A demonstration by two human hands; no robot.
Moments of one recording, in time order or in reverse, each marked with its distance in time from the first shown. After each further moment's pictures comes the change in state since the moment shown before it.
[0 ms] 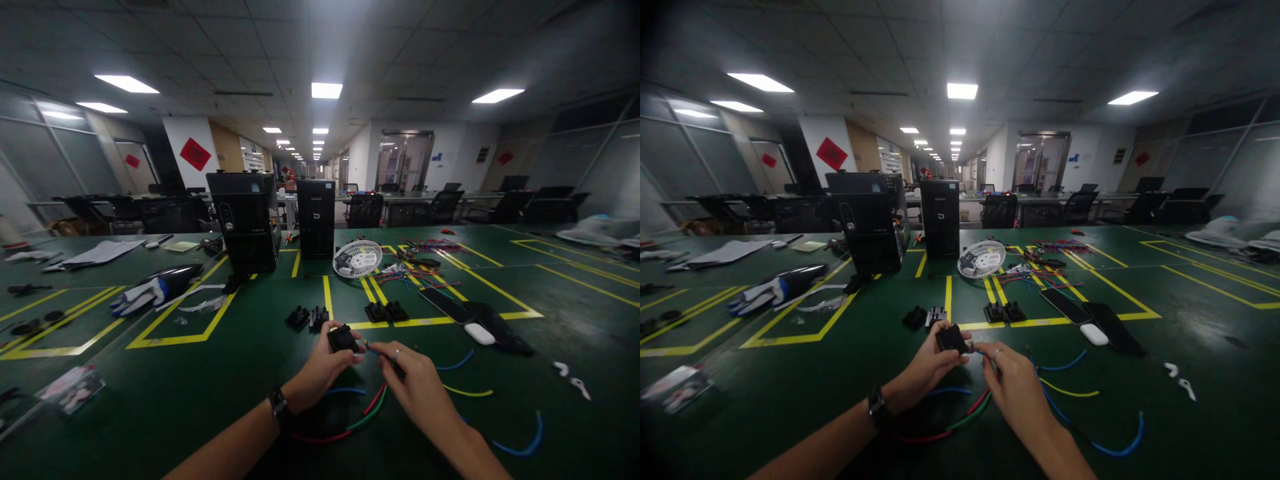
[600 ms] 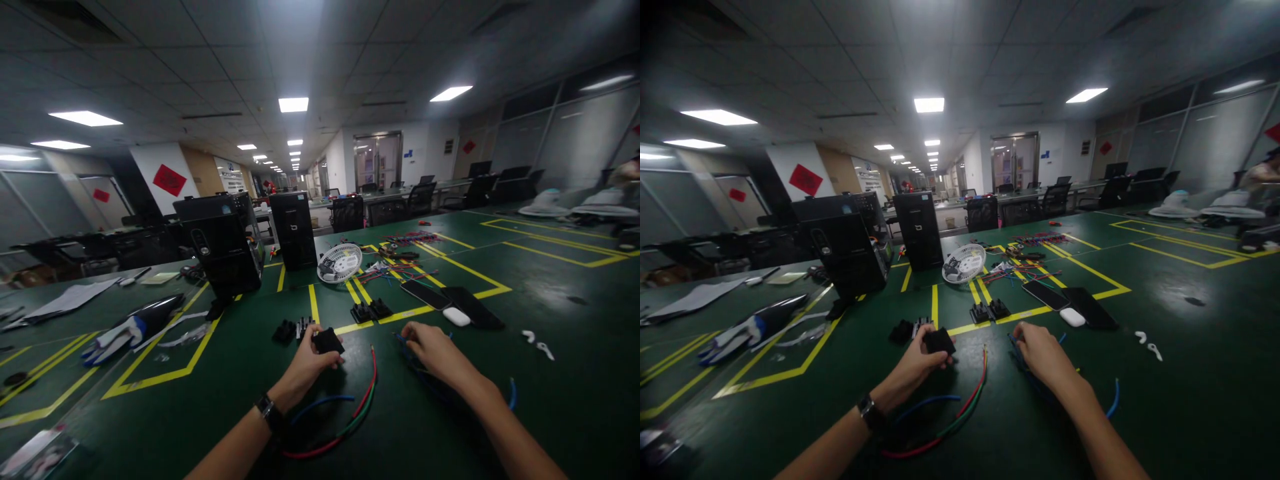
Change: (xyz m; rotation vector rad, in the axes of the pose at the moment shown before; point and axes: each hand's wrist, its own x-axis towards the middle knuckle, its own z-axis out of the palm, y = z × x) left_hand 0.016 0.005 -0.012 0.403 0.064 -0.061; right_hand 0.001 0.077 -0.059 -0.260 -0.184 0.528
